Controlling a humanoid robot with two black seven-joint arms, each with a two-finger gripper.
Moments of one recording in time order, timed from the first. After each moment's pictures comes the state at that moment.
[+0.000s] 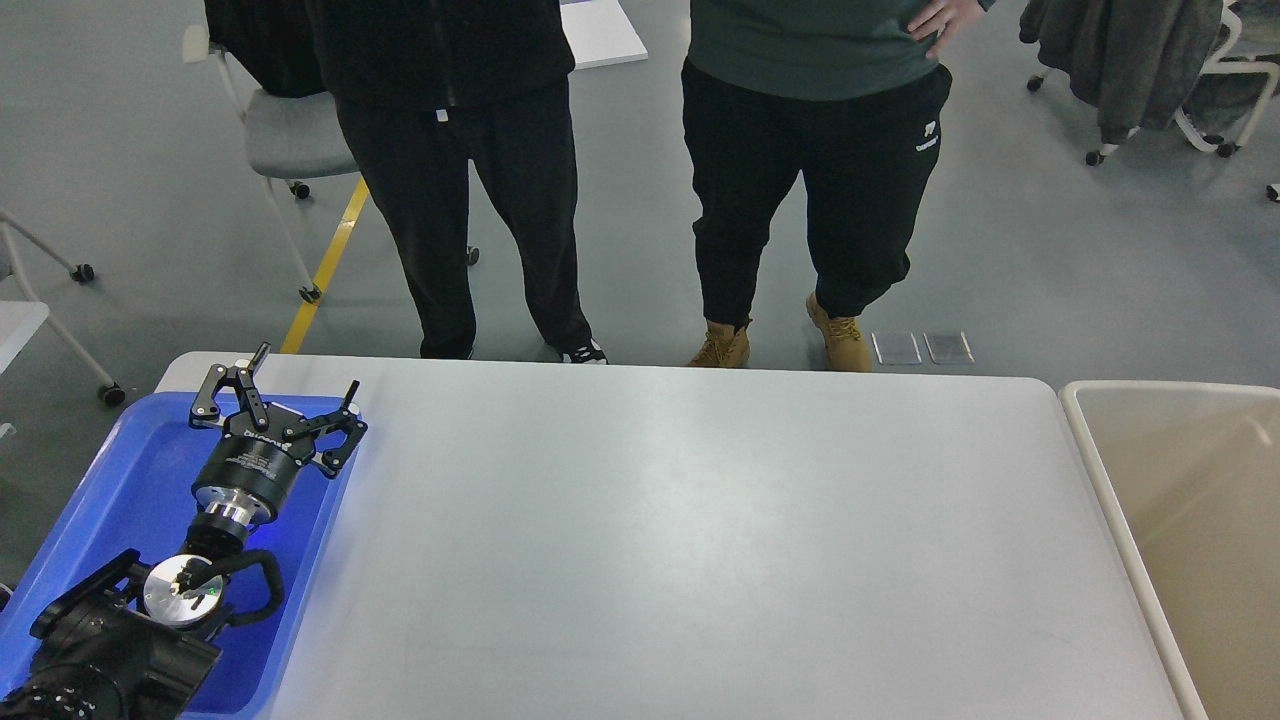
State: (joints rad) left arm -0.51 0.28 -1.02 -0.34 -0.22 -0.79 -0.19; right arm 1.06 -0.62 -0.49 0.27 -0.26 -0.08 -0.04
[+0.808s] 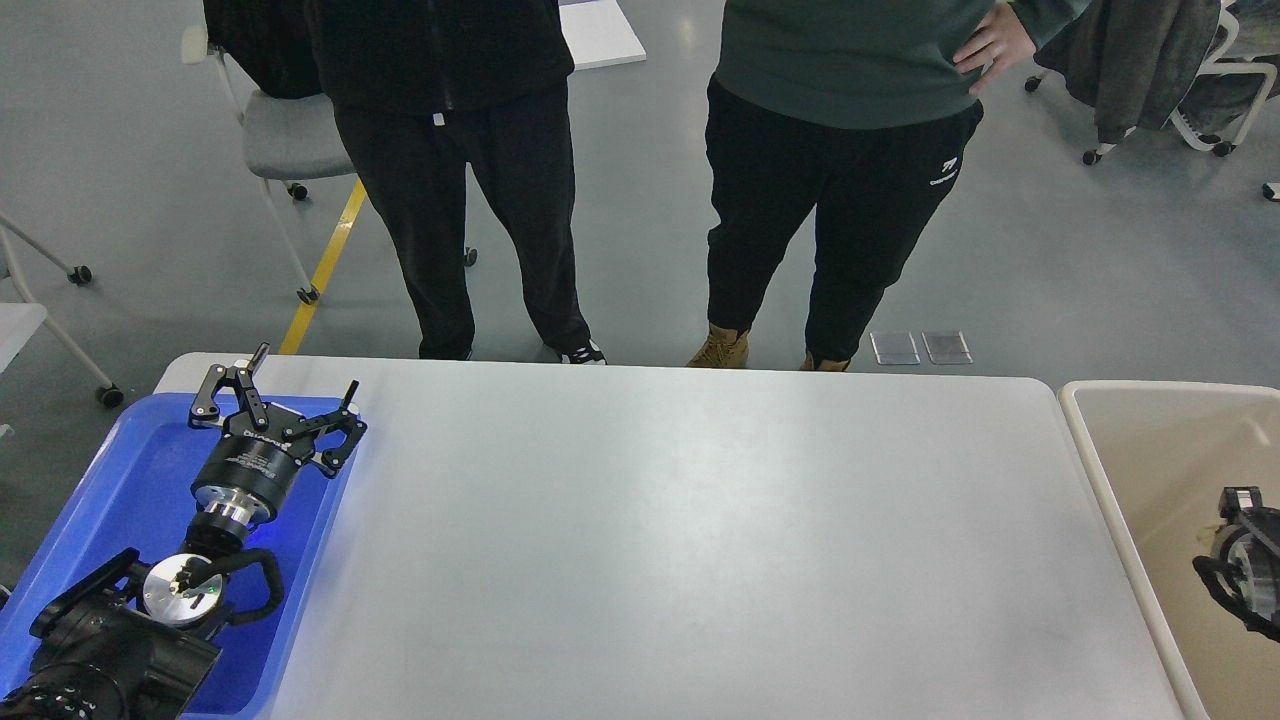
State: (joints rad) left arm -0.51 0.28 -1.02 -0.34 -0.23 -0.79 -0.19; right arm 0.70 -0.41 0.18 0.10 -0.13 -0.15 -0.20
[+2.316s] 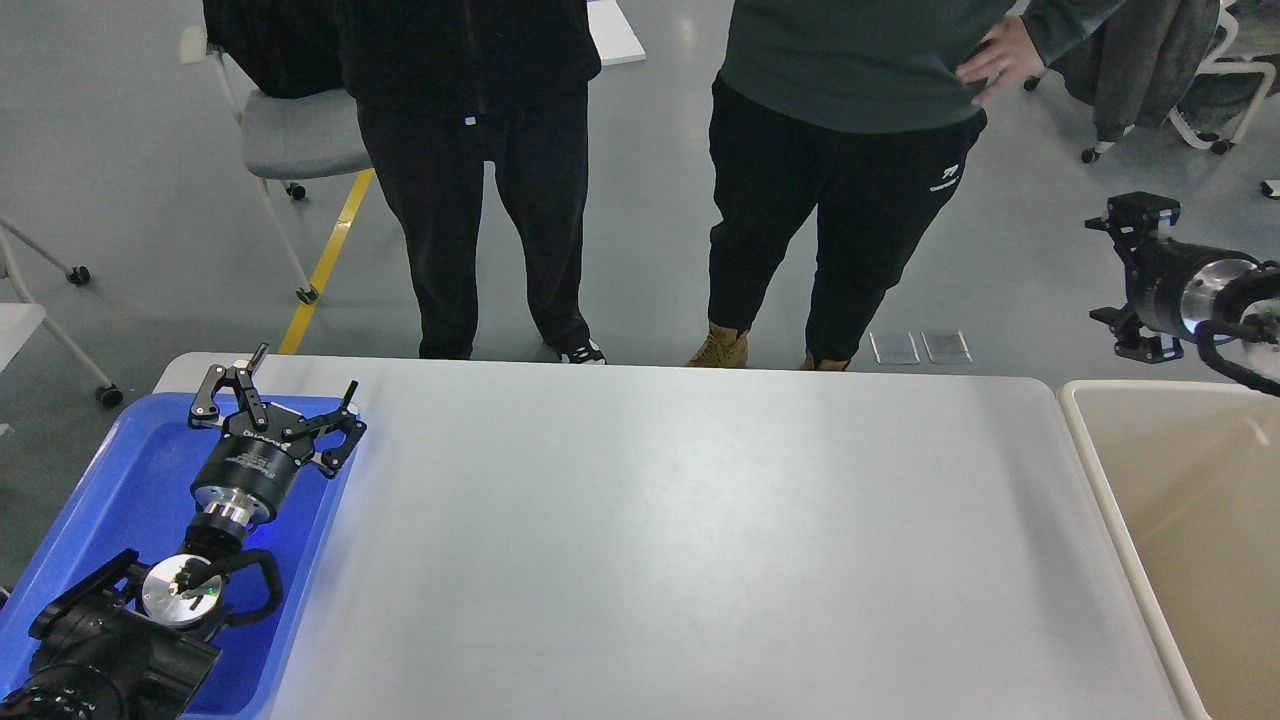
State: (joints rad) left arm -0.51 0.28 -1.02 -0.34 -0.23 -0.79 -0.19; right arm 1.12 -0.67 0.21 0.74 -0.12 0.00 -0.19
